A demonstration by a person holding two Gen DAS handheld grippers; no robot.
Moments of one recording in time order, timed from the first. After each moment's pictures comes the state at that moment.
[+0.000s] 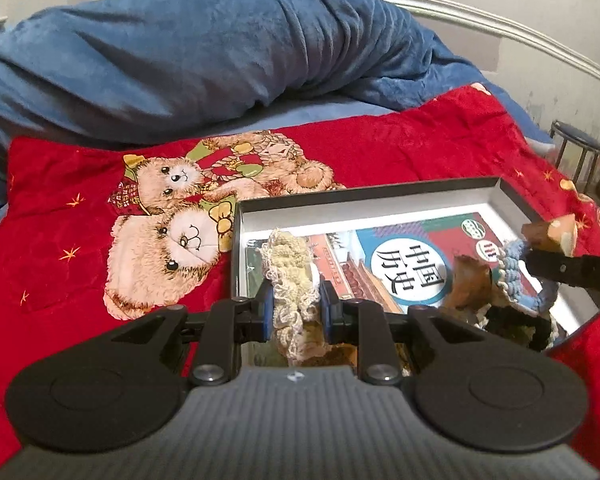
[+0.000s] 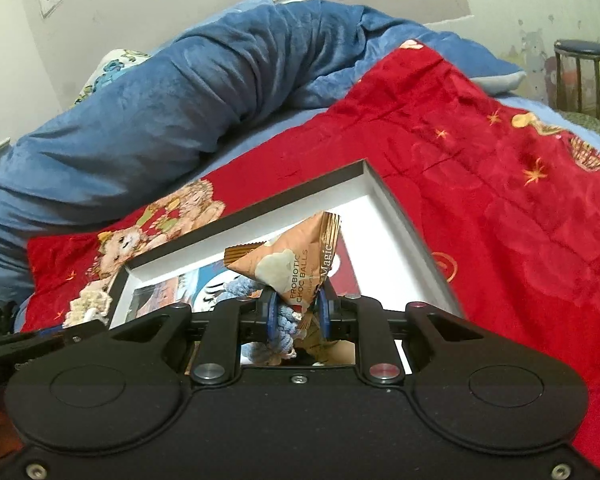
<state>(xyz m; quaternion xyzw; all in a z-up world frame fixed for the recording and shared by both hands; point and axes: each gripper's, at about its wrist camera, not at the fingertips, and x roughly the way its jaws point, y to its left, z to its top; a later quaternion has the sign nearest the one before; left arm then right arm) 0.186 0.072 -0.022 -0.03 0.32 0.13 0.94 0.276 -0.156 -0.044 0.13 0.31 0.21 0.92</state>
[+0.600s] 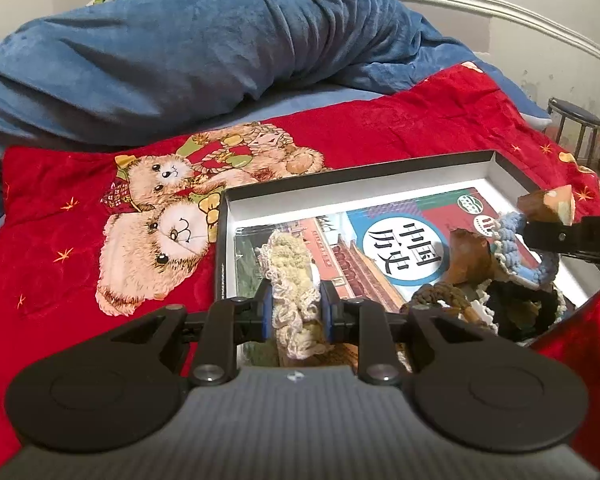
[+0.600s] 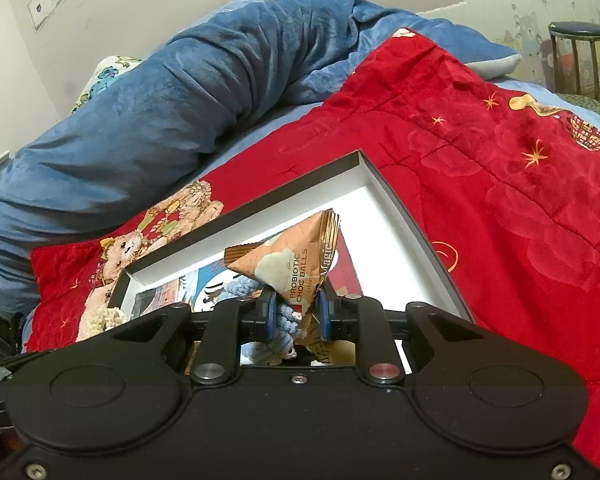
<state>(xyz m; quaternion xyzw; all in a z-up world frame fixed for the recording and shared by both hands) 0.189 0.058 -0.035 -0.01 0.33 0.13 0.94 0.282 -0.164 -0.050 0.16 0.32 0.21 0.91</state>
